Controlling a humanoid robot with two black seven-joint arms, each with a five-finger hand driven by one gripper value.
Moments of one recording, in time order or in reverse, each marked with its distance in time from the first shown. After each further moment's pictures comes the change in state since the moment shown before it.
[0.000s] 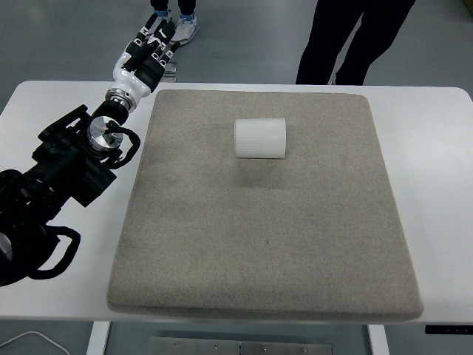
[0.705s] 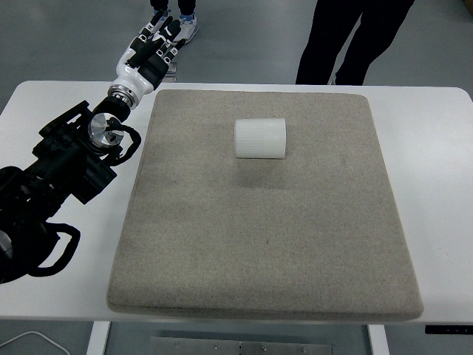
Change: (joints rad) left arm -0.017 0.000 0.017 0.000 0.036 -0.017 0.012; right arm 0.000 0.000 0.000 0.000 0.000 0.000 0.000
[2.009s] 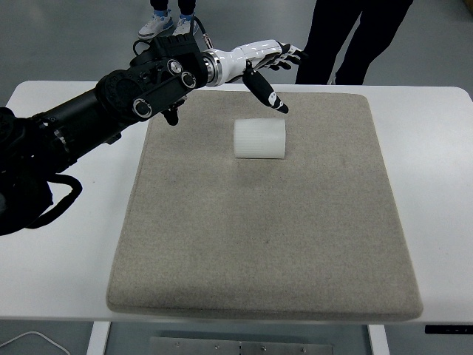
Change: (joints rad) left arm -0.264 0.000 0.366 -0.358 1.184 0.222 0.114; right arm 0.000 0.000 0.000 0.000 0.000 0.000 0.000
